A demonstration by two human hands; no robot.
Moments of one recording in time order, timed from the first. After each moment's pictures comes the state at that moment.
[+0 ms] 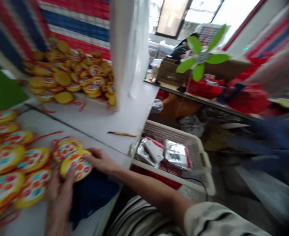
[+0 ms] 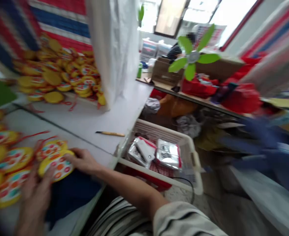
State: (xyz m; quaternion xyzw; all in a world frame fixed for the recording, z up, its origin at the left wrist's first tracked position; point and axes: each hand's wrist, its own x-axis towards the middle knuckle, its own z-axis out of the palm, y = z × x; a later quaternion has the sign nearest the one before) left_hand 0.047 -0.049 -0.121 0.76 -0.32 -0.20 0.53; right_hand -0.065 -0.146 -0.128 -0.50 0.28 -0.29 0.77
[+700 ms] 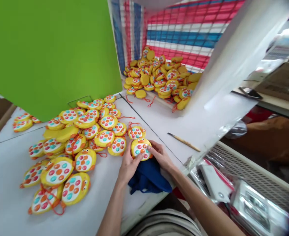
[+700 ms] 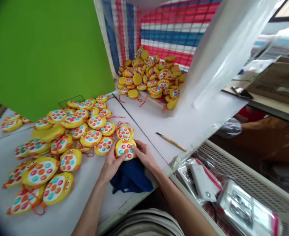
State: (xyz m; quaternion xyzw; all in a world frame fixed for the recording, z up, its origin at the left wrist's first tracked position) left_hand 0.024 -0.031 -0.089 0.65 -0.30 -0.33 0.61; right_hand -0.077 -0.143 -0.108 -0.54 0.22 -0.24 0.78
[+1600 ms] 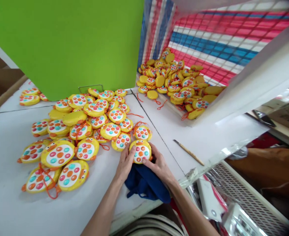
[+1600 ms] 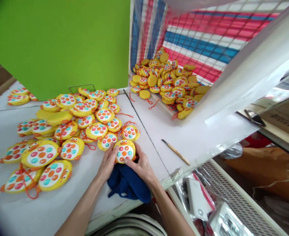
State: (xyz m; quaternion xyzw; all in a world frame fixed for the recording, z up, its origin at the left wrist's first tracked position) left_hand 0.030 -0.018 -0.111 0.65 -0.10 -0.33 0.68; right_hand -0.075 -0.127 -0.102 -0.70 0.19 -0.19 0.66
